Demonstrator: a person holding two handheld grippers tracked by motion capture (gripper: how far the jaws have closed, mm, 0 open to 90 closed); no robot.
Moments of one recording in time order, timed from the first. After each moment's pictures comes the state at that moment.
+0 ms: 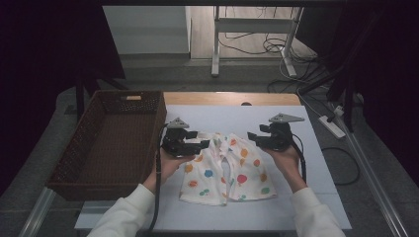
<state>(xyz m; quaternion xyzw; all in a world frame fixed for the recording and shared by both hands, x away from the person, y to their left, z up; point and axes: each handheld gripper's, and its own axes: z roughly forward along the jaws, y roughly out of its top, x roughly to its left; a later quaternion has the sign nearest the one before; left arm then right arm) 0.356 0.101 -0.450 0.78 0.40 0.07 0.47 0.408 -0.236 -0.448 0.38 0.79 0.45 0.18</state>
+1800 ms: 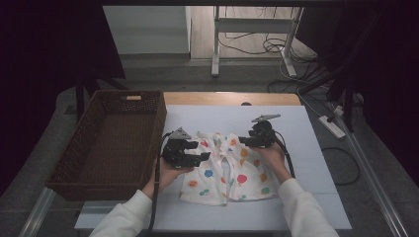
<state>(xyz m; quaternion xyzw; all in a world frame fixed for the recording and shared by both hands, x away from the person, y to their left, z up) 0.336 0.098 -0.460 0.81 0.38 0.07 0.45 0.459 -0.210 -0.505 0.40 0.83 0.36 0.13</state>
